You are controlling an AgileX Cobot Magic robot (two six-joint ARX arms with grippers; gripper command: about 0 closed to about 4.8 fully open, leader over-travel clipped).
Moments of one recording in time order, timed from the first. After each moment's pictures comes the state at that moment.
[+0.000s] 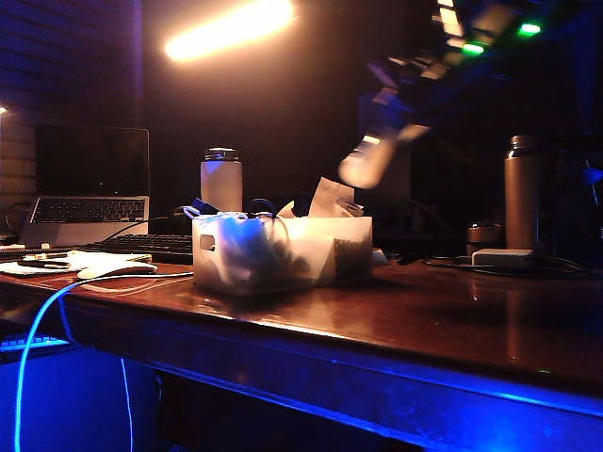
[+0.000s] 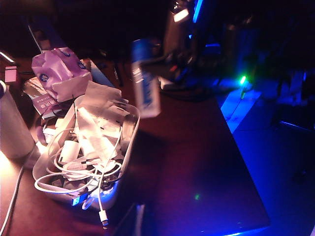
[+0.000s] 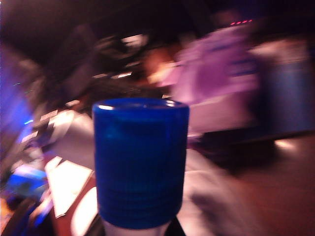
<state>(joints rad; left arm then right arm) -0.25 1.33 1.77 -0.94 0.56 0.16 0.27 1.88 1.44 0.20 -0.20 0.73</state>
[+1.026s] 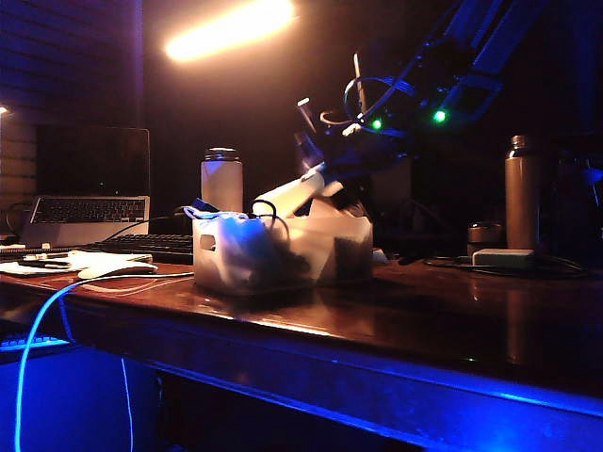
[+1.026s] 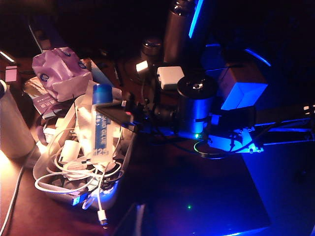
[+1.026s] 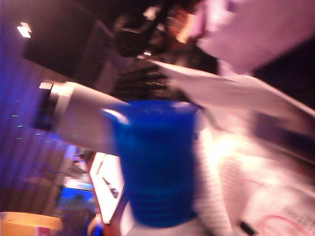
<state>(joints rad) -0.25 1.33 1.77 -0.94 0.56 0.16 0.45 2.09 1.44 0.50 -0.06 1.04</state>
